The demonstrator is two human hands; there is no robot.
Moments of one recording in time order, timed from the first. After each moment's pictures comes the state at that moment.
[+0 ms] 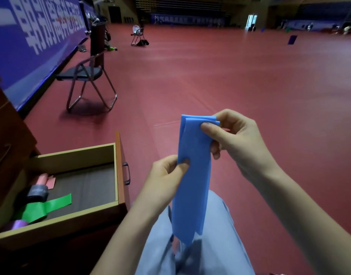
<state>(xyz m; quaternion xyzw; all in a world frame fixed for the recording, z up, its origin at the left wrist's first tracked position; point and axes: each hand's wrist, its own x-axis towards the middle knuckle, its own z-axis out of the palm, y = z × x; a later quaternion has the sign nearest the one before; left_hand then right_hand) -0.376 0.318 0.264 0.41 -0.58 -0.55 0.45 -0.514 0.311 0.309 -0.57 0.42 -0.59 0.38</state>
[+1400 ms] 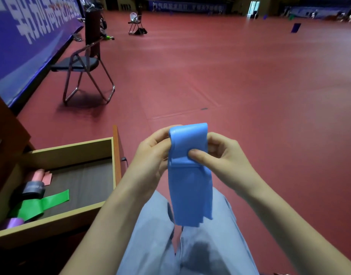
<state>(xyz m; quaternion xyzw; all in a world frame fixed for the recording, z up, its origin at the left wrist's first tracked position) -0.363 0.281 0.266 0.36 -0.50 -0.63 0.47 -0.510 0.300 0.259 -0.61 0.46 -0.50 0.42</state>
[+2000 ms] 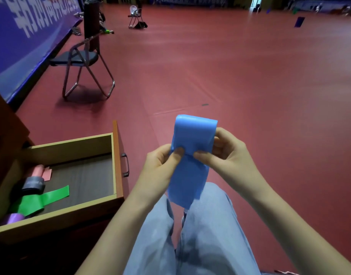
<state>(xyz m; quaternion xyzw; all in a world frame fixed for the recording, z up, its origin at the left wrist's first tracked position) -0.369 0.287 0.236 0.41 -0.57 -0.54 0.46 -0.516 0.299 0.246 -0.62 0.43 -0.53 0.39</state>
